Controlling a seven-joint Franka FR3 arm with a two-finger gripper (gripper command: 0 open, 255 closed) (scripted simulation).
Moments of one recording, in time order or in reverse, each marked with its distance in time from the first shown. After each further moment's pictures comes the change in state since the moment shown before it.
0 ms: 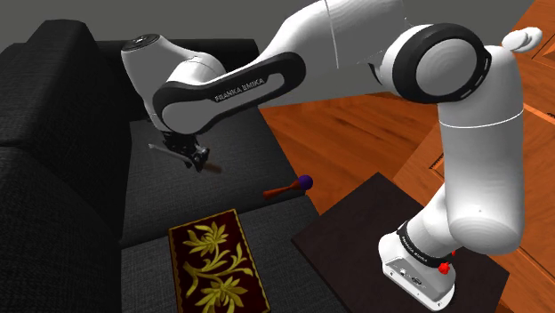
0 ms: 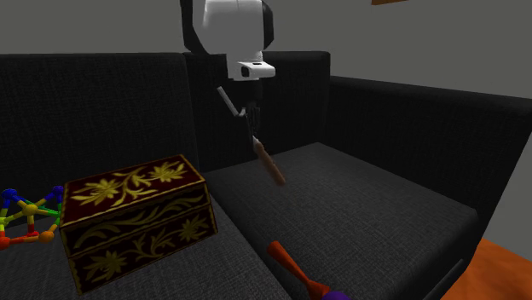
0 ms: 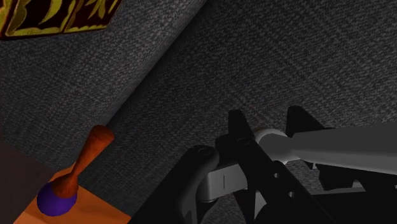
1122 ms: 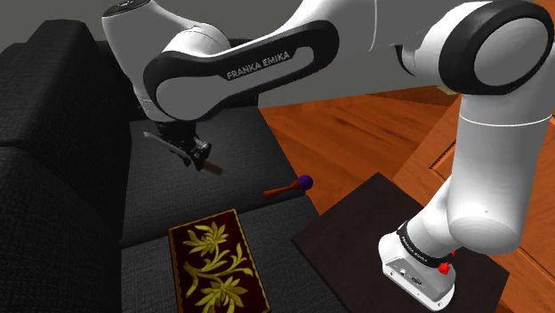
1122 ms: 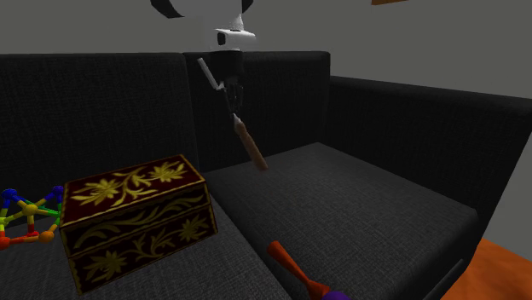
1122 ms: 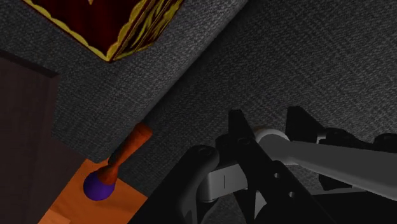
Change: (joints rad) arm -0.006 -0.158 0.056 -0.083 0.067 -0.069 0.034
